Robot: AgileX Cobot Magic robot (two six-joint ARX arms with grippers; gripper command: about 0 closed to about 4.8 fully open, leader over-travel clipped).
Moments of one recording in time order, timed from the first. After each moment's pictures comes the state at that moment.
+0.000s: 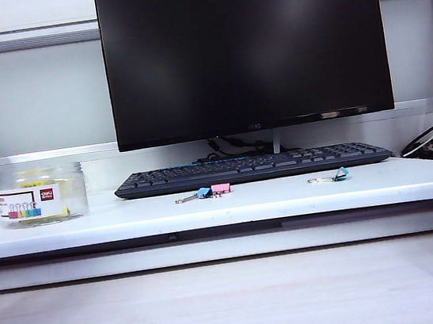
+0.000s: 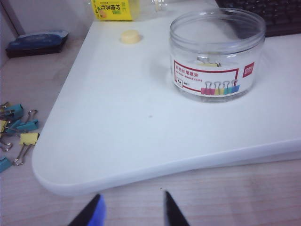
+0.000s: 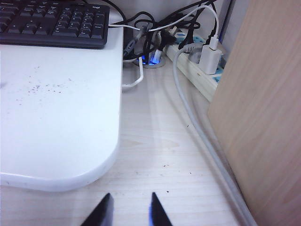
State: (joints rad) left arm -0.04 0.00 0.04 -0.27 -0.04 0.10; right arm 0.08 0.00 0.03 -0.22 0.18 -0.08
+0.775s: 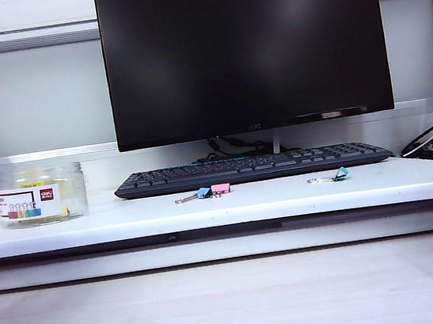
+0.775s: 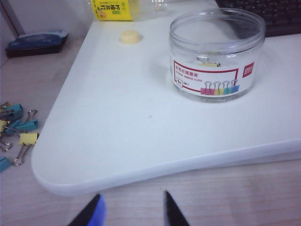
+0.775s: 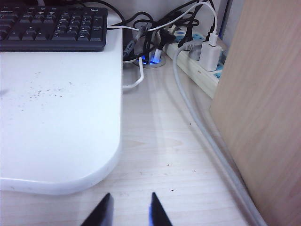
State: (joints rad) left arm -0.04 0.00 0.04 -0.27 -0.04 0.09; right arm 0.08 0.00 0.03 -0.22 0.18 -0.02
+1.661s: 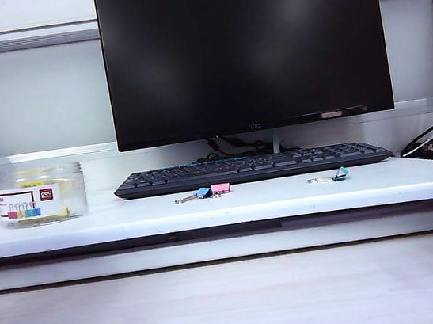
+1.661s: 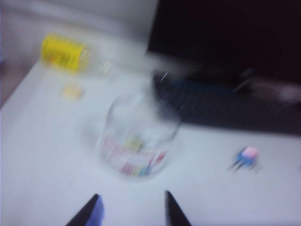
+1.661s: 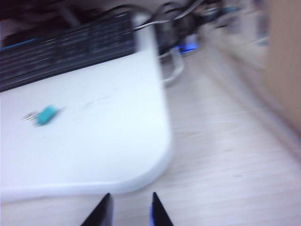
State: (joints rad) left arm -0.04 0.00 0.12 -0.13 0.17 -0.26; right arm 0.08 0.00 0.03 -0.22 0.03 0.27
